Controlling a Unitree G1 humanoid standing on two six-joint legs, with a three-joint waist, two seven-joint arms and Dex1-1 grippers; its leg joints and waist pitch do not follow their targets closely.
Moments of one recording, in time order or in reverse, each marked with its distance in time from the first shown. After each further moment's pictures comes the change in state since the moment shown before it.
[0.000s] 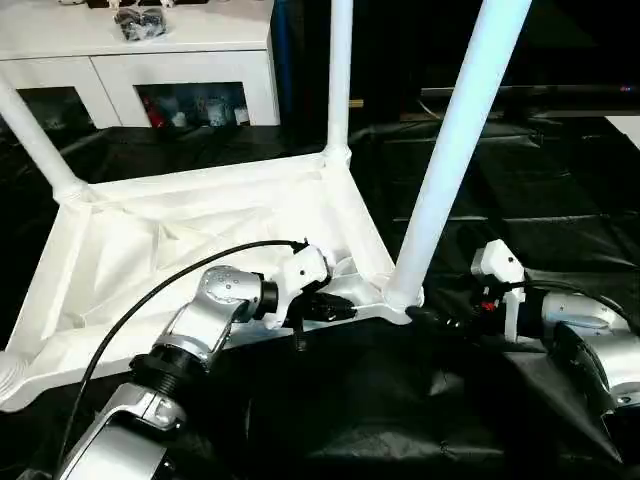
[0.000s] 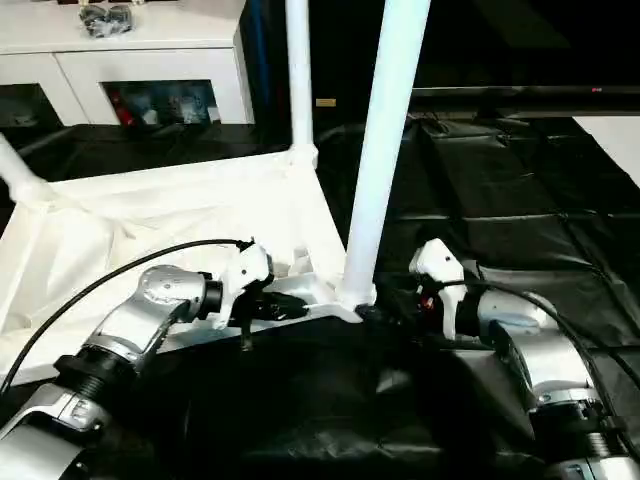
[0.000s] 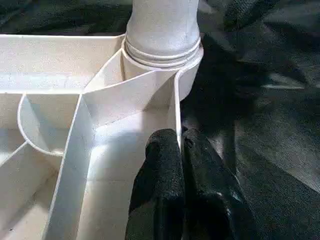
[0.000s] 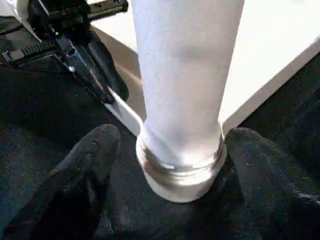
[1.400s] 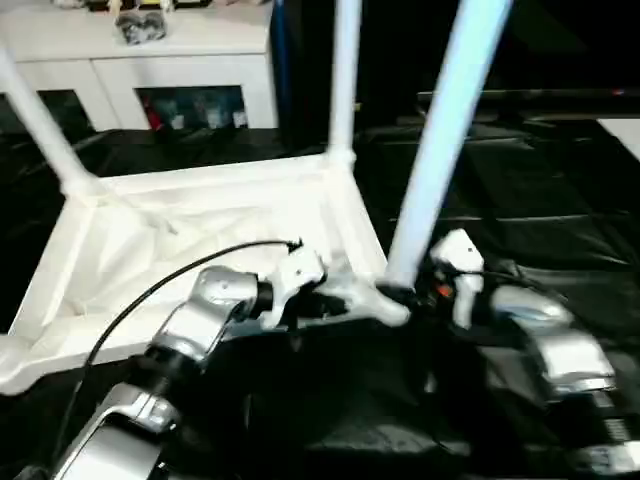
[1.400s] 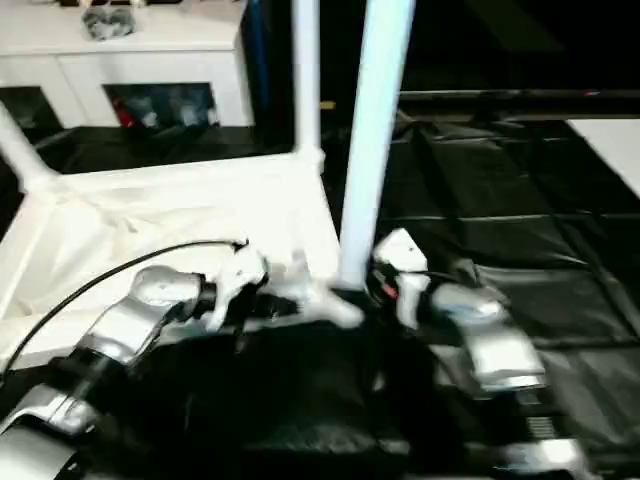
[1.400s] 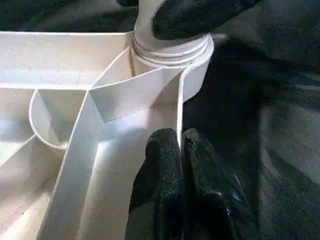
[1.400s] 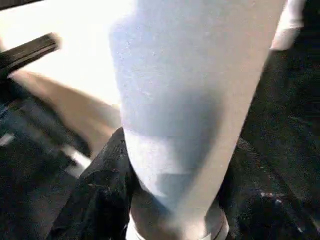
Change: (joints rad) left arm -0.033 -0.050 0.008 0.044 0.051 0.047 0.185; right arm -0.090 0.274 -0.004 0.154 -0.091 -0.042 -0.384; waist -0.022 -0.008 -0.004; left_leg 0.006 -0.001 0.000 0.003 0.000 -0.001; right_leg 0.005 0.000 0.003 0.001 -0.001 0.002
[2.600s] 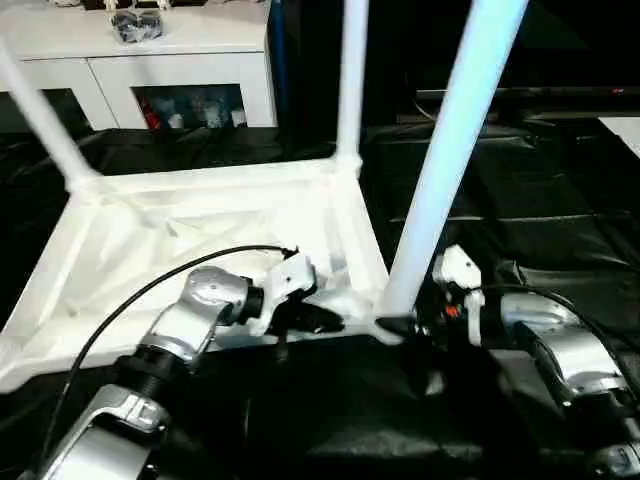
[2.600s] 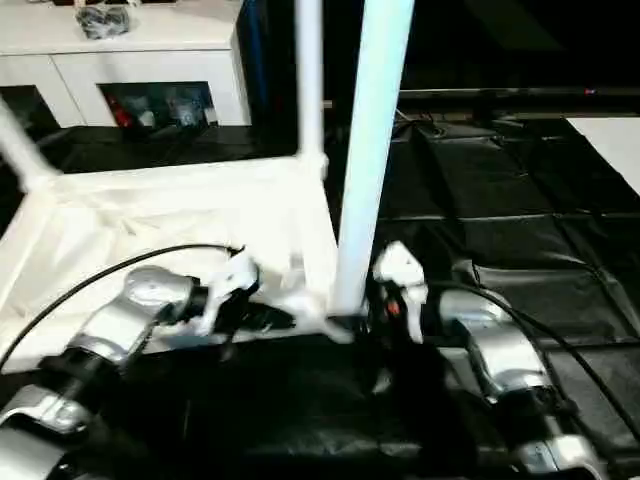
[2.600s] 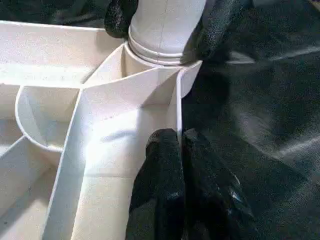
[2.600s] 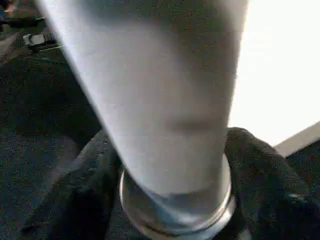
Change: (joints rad) left arm 0.041 0.120 -0.030 -0.055 -0.072 -0.047 -0.337; right arm 0.026 -0.202 0.109 -0.057 0.060 0.015 0.475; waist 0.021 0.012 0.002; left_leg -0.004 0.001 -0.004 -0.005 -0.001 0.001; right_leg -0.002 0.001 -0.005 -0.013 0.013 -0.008
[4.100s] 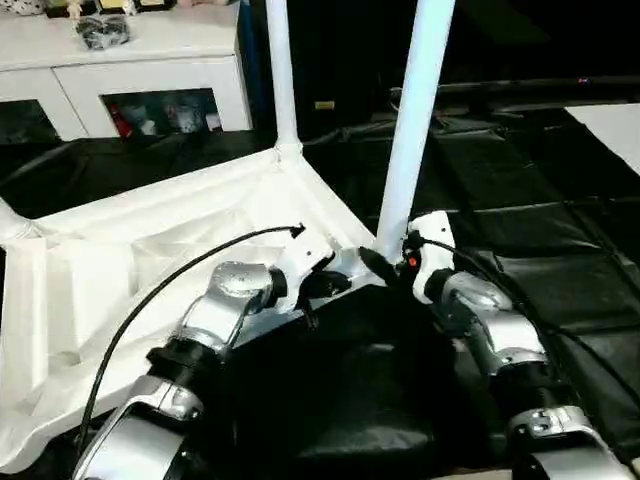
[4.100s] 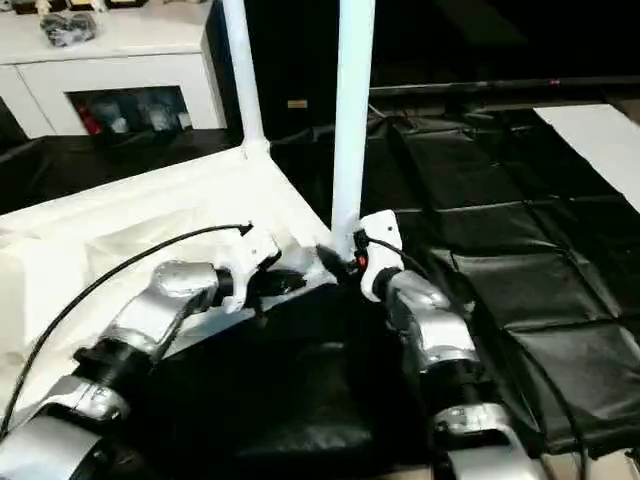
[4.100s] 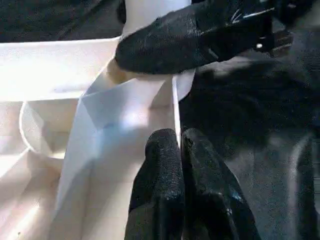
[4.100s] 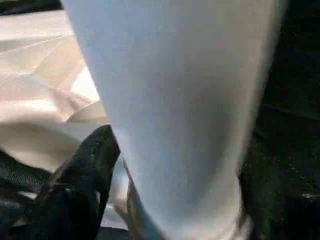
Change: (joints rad) left arm -0.046 -0.148 0.066 0.060 0.065 0.070 0.364; right arm -0.142 0.284 -0.132 0.229 -0.078 -0.032 -0.576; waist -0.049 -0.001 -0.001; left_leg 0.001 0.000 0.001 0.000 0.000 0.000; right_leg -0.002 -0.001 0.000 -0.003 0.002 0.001
